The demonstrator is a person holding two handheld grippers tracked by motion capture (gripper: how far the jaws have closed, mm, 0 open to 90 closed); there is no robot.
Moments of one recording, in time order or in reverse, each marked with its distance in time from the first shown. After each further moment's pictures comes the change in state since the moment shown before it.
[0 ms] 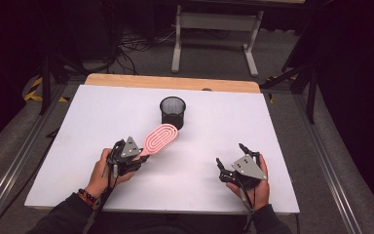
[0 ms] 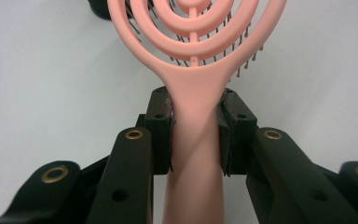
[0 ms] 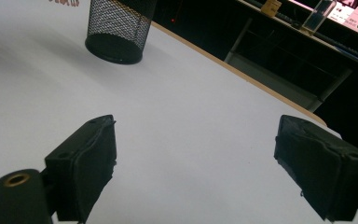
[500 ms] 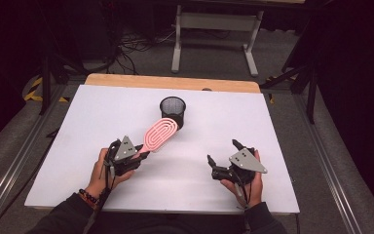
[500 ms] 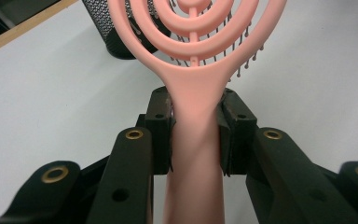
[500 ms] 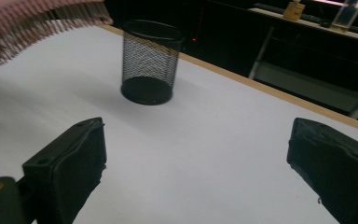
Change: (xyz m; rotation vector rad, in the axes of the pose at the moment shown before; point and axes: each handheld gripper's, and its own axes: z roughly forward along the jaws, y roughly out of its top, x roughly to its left) left arm -0.002 -0.001 -0.009 -0.141 0.030 0.010; right arm 0.008 0.025 0.006 -0.064 0.100 0.136
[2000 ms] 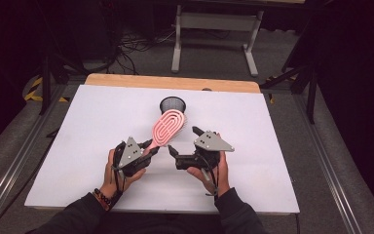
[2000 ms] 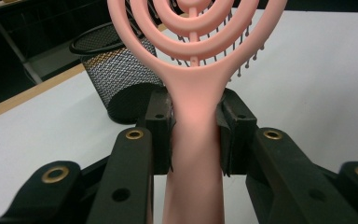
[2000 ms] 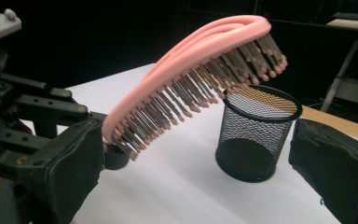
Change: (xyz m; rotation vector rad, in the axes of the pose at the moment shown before) left arm -0.022 0.014 0.008 -0.241 0.047 -0.029; right arm 0.058 0.068 0.050 -0.061 0.251 0.107
